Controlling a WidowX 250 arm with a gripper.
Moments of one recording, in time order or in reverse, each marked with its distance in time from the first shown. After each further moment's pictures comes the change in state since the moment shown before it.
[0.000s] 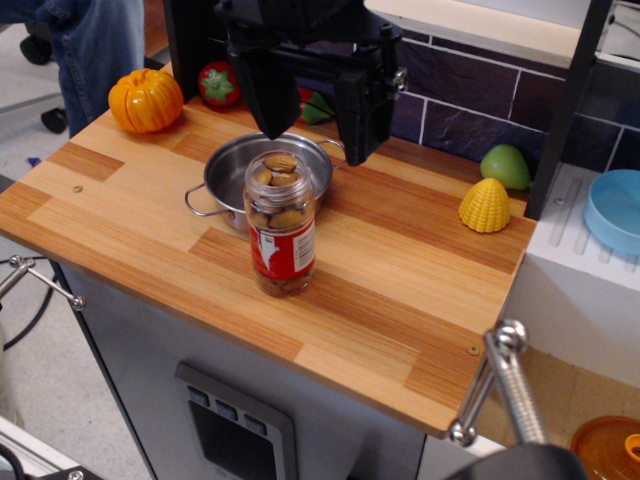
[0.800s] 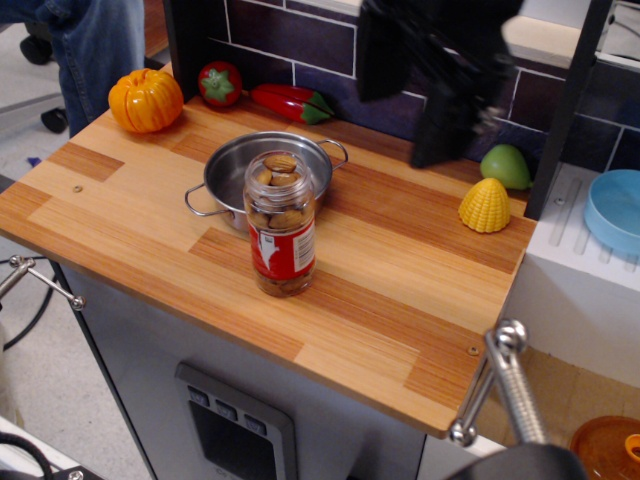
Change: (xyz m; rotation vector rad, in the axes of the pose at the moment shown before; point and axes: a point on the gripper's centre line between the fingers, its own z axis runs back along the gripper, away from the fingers) arm 0.021 -0.043 0.000 0.251 0.161 -0.559
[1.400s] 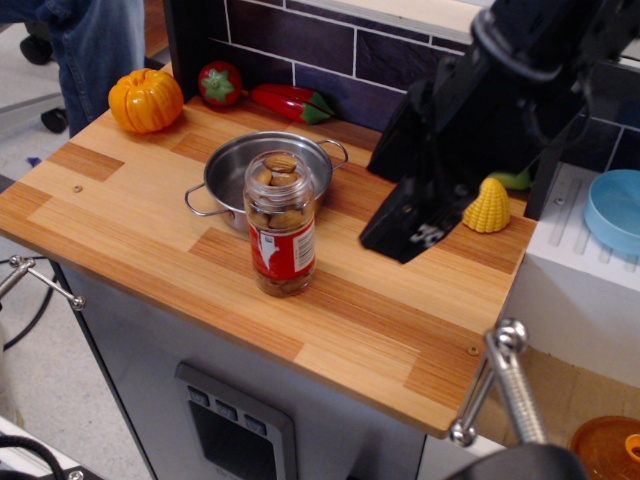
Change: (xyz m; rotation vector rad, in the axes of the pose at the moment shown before) arm -0.011 -0.034 -0.046 0.082 0.301 -0.555
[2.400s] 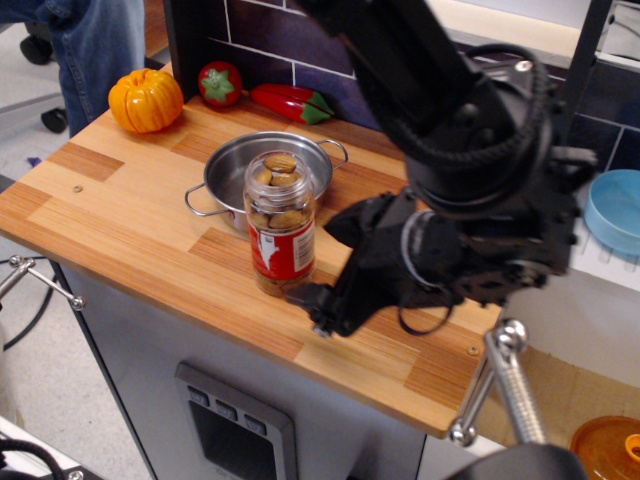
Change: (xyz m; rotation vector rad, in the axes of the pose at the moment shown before) arm -0.007 0.027 -0.099 0.348 0.251 -0.116
